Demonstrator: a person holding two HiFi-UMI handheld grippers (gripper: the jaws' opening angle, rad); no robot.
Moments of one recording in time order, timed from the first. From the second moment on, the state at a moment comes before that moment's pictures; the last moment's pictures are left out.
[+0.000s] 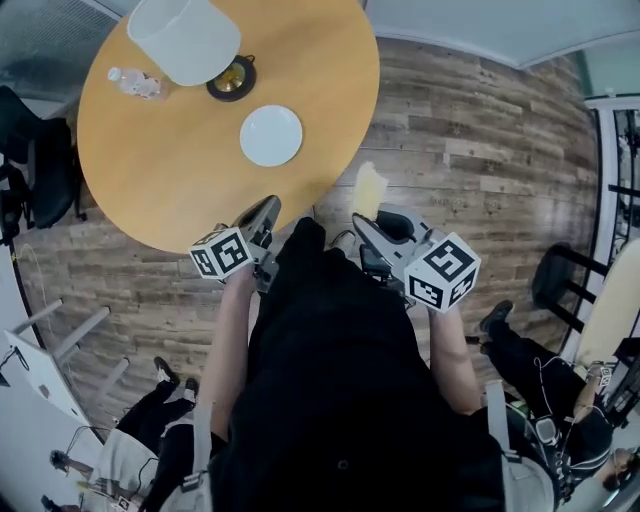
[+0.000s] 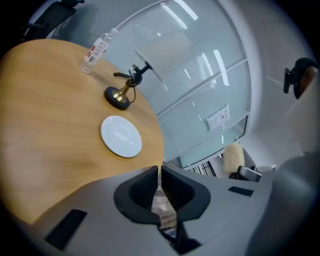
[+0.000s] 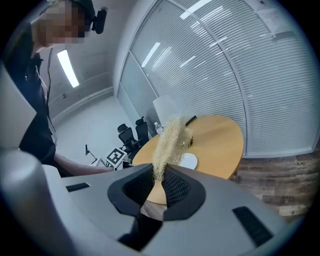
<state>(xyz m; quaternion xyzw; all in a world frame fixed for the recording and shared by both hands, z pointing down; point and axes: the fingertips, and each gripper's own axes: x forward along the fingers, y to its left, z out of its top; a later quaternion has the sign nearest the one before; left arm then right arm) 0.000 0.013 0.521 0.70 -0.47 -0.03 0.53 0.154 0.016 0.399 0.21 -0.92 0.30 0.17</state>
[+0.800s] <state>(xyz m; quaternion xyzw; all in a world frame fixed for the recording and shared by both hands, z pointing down) -0.076 -0.072 0.629 0.55 -0.46 -0.16 0.68 0.089 -0.080 0.390 0.27 -0.89 0.29 0.23</state>
